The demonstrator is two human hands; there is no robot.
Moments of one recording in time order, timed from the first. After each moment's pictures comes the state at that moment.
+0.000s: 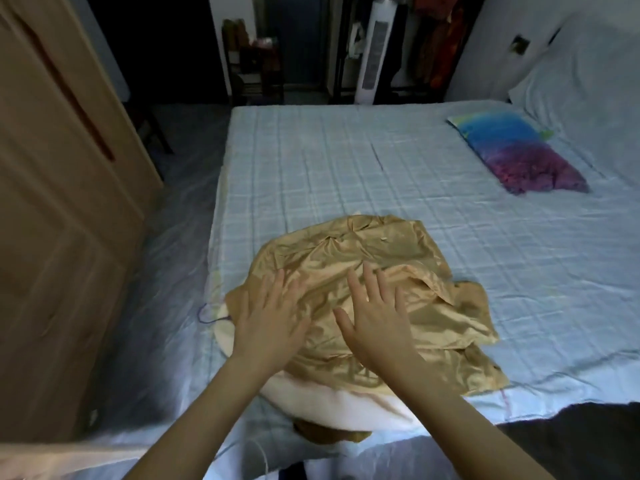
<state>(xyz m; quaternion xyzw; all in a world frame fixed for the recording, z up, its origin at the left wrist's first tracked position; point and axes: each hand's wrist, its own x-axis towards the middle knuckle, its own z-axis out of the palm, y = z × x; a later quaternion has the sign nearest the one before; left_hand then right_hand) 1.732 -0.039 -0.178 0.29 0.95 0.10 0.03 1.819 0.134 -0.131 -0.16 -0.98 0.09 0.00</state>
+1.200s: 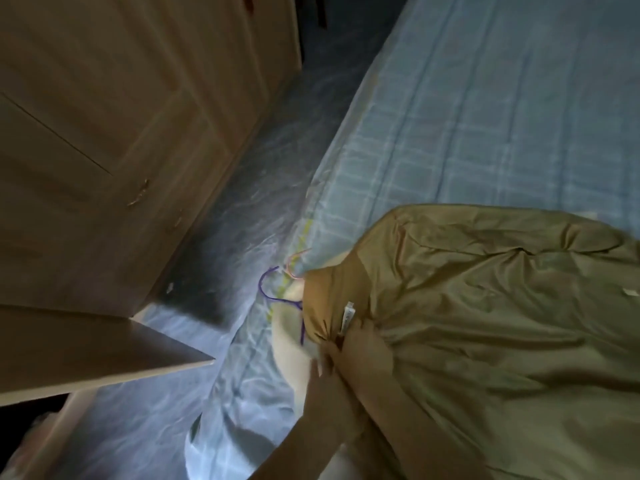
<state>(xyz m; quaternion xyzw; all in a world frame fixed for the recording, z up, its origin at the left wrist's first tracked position) 1.676 -0.029 -0.505 0.08 0.96 -0.01 0.26 1.585 0.046 -0.454 -0.02 -0.94 0.16 -0.29</state>
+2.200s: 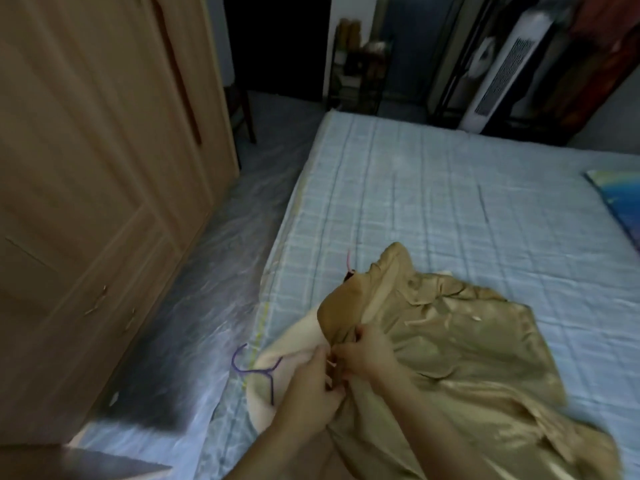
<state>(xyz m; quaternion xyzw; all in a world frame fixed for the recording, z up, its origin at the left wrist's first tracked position) 1.613 -0.032 -0.258 0.05 0.84 0.50 0.20 1.569 0.095 -0.222 -0.23 -0.84 0.45 -0.20</state>
